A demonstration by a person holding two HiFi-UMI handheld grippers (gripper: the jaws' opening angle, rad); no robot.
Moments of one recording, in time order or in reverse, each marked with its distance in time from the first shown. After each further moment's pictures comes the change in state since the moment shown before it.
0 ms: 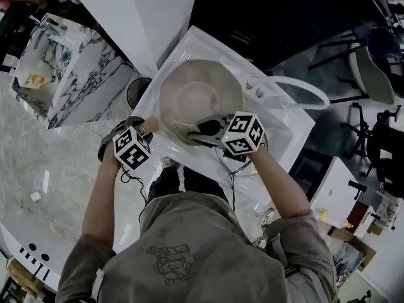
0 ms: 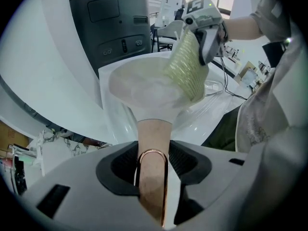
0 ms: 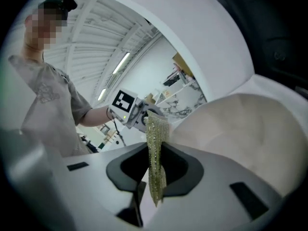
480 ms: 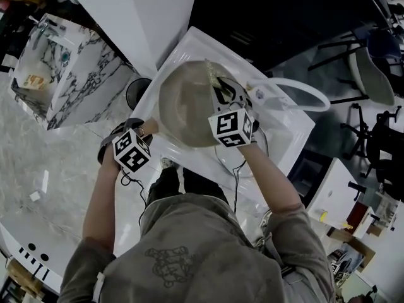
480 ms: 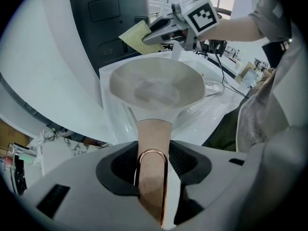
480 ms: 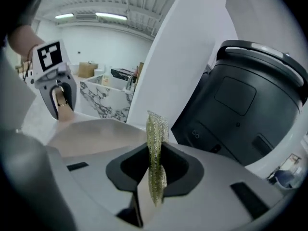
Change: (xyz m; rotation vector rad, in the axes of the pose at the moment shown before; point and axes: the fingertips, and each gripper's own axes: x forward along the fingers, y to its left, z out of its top) left arm 0.000 0.000 0.003 -0.009 -0.001 0.005; right arm -0.092 -0.126 0.079 -0.490 -0.031 -1.093
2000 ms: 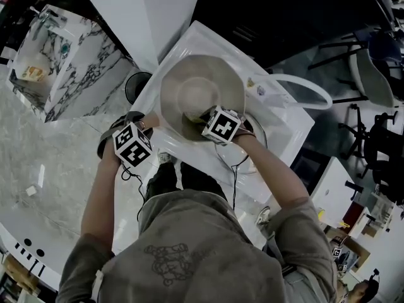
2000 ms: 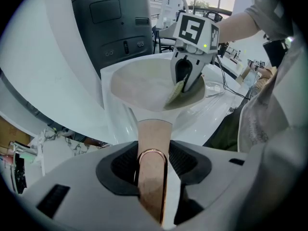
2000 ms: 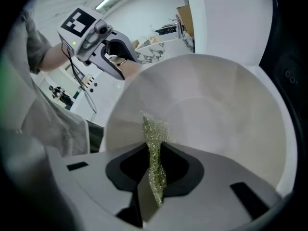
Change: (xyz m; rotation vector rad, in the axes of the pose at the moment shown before) left arm 0.001 0.000 -0.002 -0.006 -0.015 0.014; right arm -0.029 0.166 -0.108 -0.015 0.539 0.854
